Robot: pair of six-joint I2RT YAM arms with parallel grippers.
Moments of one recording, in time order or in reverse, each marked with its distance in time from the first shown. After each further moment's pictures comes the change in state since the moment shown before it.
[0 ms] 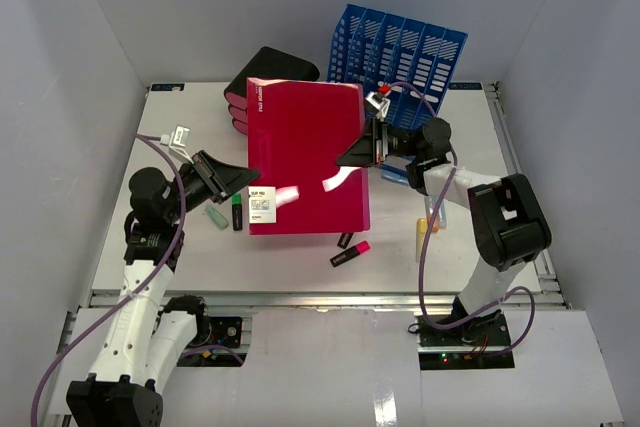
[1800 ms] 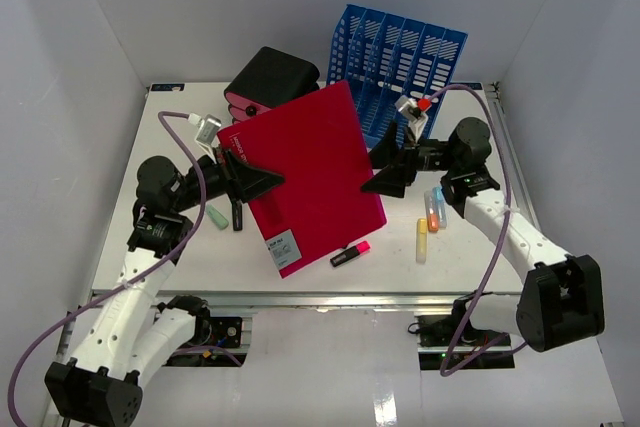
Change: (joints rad) left arm -0.196 0.076 0.132 0.101 0.122 0.283; right arm -0.074 -0.510 -0.110 -0.662 -0.045 -0.886
